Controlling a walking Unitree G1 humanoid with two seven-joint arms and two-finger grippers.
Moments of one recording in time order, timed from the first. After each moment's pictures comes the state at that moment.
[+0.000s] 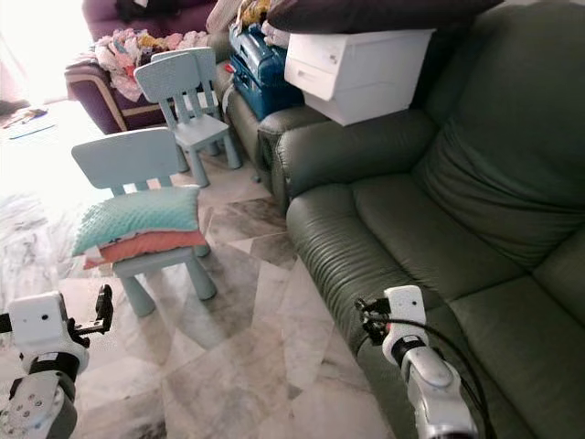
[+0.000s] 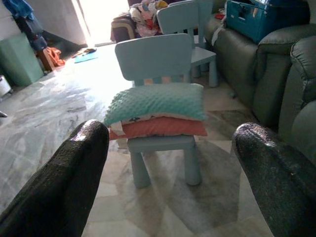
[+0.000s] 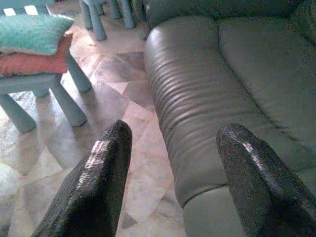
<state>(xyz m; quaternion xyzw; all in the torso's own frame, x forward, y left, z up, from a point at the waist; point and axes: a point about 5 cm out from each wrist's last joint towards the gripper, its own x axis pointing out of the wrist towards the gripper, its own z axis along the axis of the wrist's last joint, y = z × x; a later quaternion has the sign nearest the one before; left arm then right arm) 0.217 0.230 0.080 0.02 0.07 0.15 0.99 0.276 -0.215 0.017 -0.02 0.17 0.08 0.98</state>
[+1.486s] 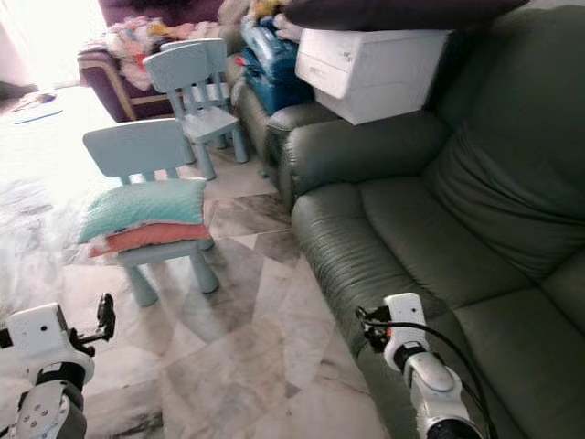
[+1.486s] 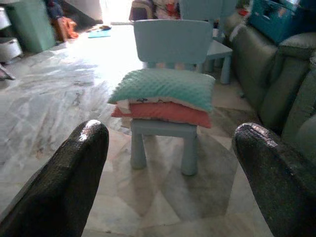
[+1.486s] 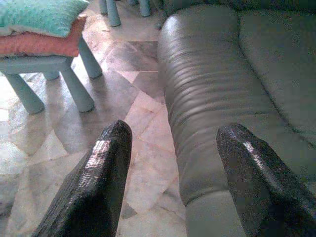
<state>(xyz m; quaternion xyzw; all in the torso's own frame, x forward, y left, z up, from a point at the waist) 0.210 0.224 0.071 -0.03 0.07 0.17 0.98 0.274 -0.222 0.003 -0.02 0.18 0.10 0.98</state>
